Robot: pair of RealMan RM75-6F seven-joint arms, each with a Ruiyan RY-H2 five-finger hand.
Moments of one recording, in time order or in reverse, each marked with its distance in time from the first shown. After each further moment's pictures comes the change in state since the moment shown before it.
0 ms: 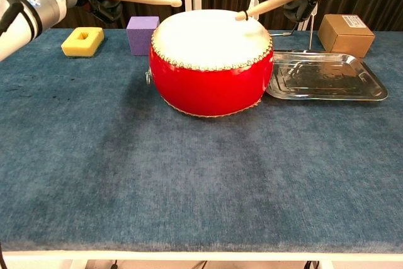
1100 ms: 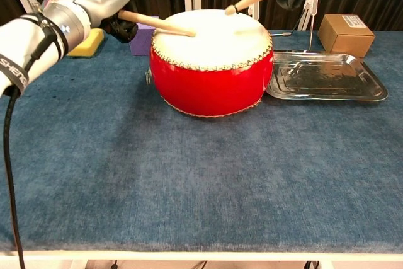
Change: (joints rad) left arm -0.063 -0.094 0.090 0.088 -0.026 0.039 0.082; right arm 0.089 0.012 -0.019 -0.061 0.070 0.113 -0.077
